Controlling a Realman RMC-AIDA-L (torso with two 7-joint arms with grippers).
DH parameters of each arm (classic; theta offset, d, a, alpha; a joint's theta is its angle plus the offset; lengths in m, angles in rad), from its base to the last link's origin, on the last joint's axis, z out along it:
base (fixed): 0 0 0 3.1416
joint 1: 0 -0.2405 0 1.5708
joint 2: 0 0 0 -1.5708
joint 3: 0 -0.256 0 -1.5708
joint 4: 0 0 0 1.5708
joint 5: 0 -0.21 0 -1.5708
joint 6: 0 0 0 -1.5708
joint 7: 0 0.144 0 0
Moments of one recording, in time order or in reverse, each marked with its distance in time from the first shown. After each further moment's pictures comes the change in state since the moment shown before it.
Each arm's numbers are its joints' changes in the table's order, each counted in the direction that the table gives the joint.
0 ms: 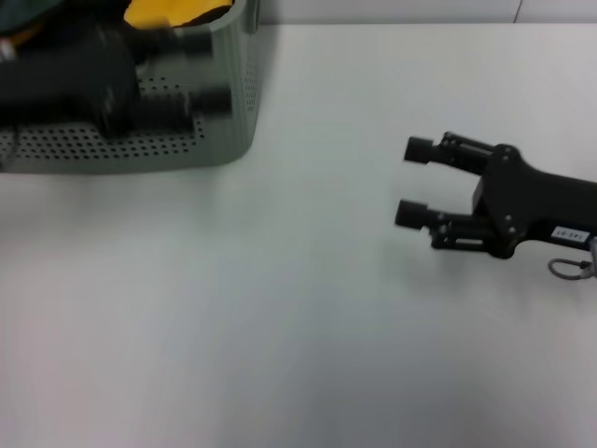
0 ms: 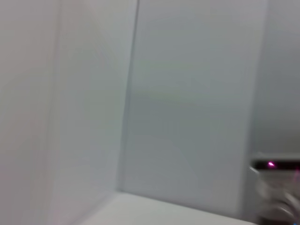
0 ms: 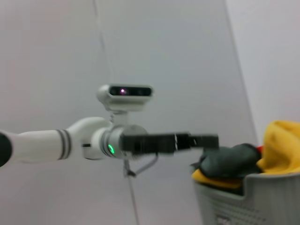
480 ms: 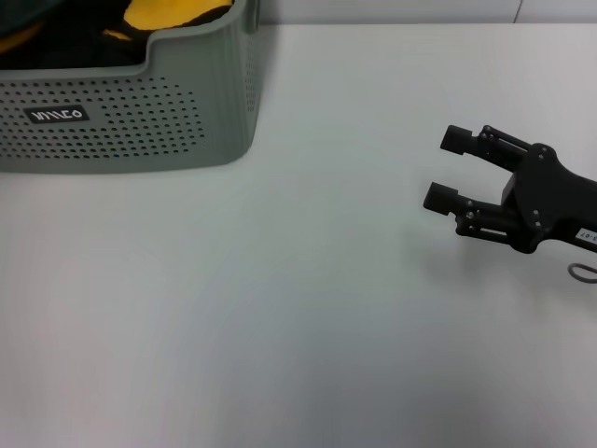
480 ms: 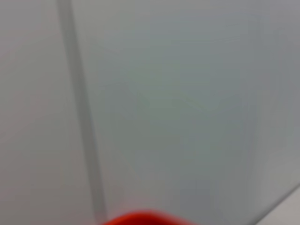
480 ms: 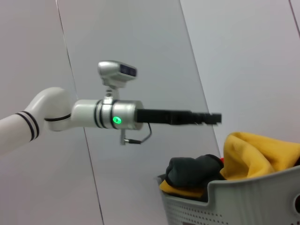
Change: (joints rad) left arm 0.077 -0.010 0.065 -0.400 -0.301 0.451 -0.364; right arm 0.082 0.011 -0.089 0.000 0.000 -0.008 -0.033
